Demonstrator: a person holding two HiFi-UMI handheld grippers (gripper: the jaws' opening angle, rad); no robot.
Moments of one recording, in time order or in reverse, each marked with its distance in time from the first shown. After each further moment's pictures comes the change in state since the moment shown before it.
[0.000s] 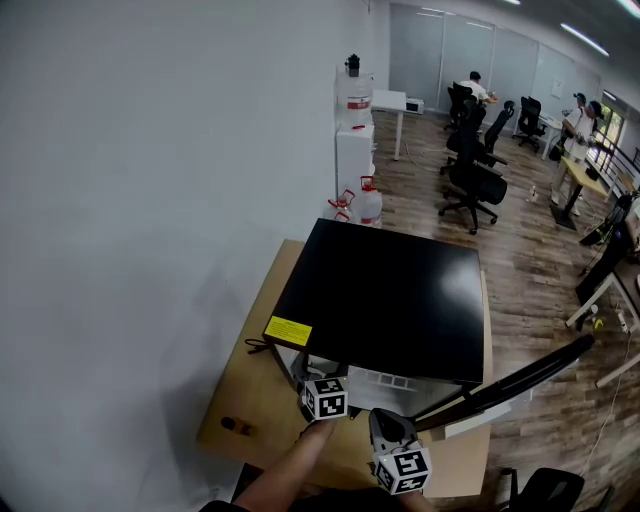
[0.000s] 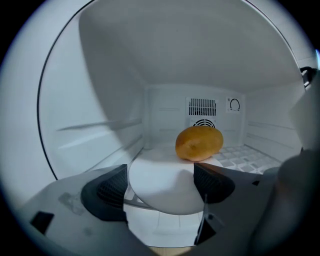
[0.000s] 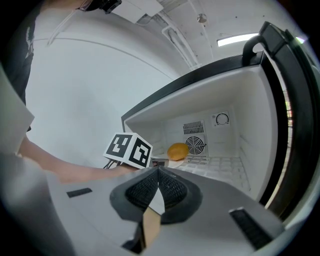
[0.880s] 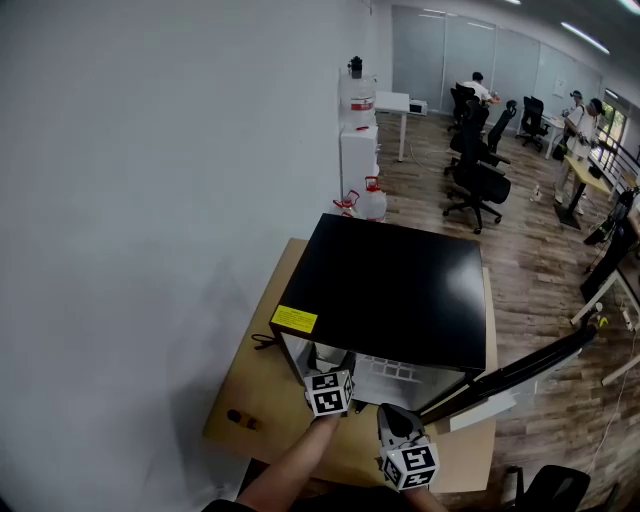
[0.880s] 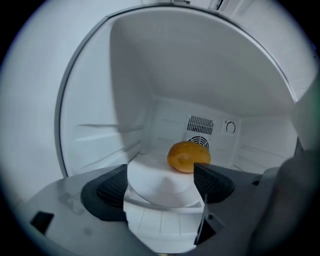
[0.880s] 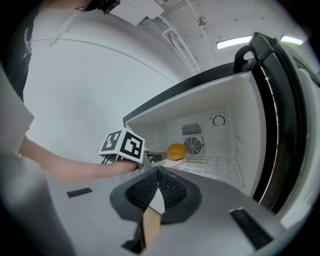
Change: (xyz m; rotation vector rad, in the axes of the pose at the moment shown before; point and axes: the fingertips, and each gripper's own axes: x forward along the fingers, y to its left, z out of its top) left arm -0.018 -0.003 0.015 -0.172 -0.111 -0.072; right arm -0.013 0.000 -0.005 -0.004 -0.014 -0.008
